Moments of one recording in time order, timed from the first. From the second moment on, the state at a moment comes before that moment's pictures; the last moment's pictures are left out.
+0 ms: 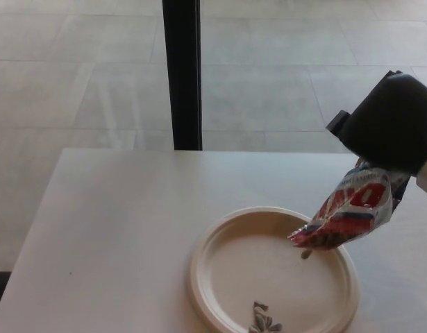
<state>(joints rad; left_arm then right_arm) 0.38 0.70 0.33 1.17 -0.14 -0.22 -0.35 -0.70 -0.79 0.43 0.02 -1.36 -0.20 0.15</state>
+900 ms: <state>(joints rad) 0.38 0.71 0.33 1.18 -0.13 -0.23 -0.35 -0.66 -0.72 0.44 -0.05 -1.41 -0.12 0.30</state>
